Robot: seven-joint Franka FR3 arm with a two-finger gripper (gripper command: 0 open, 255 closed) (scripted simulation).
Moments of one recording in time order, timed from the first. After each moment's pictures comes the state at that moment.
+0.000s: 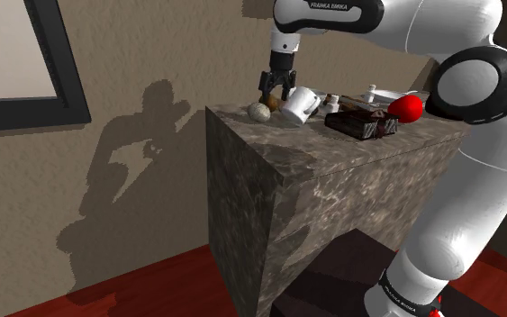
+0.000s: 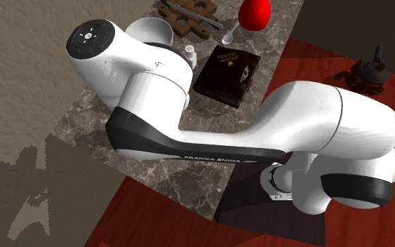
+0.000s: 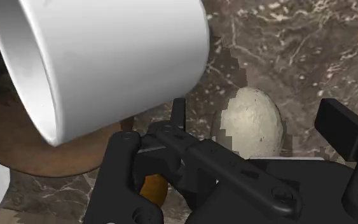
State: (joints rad) arm -0.05 0.01 0.00 -1.51 0.00 1.57 -0.01
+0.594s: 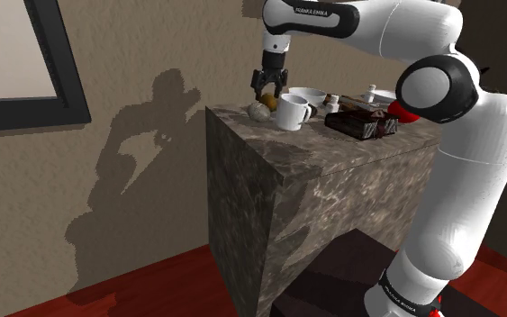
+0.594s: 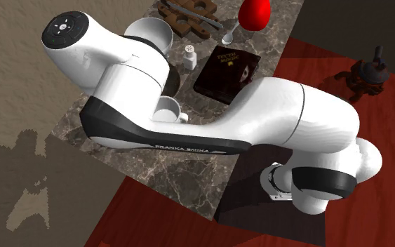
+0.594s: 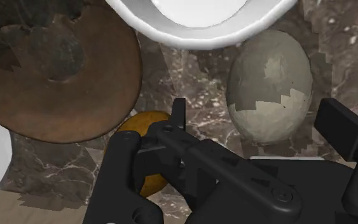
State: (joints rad) arm -0.05 0.17 0.00 -1.32 -0.01 1.56 0.01
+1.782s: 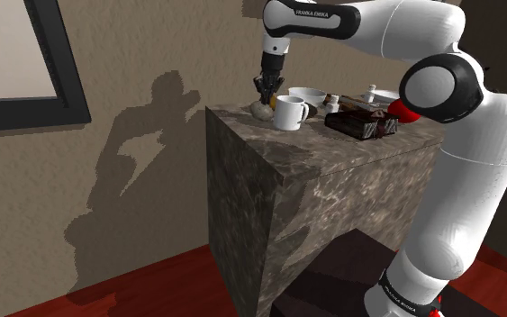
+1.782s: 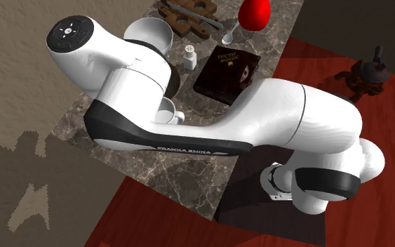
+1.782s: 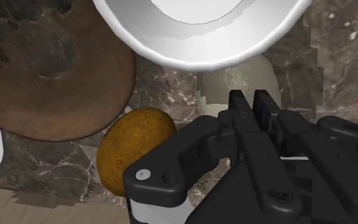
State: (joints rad) arm -0.05 0.15 0.00 -1.36 0.00 1.61 0.01
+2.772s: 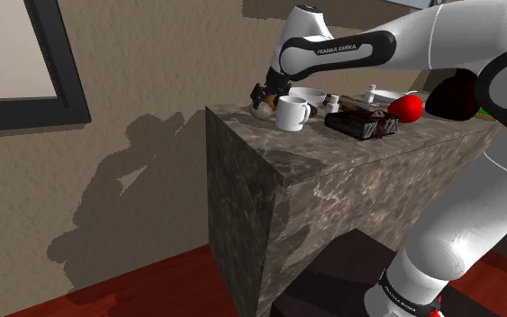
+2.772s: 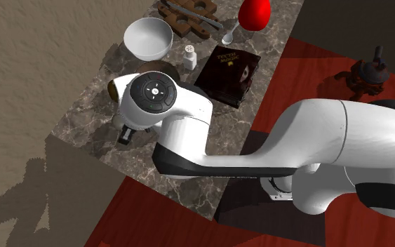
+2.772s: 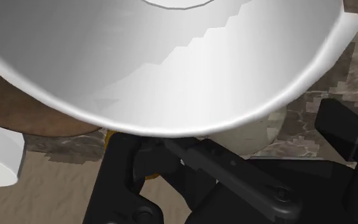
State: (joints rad) arm -0.04 -0.17 0.02 -1.96 -0.12 2.25 0.17
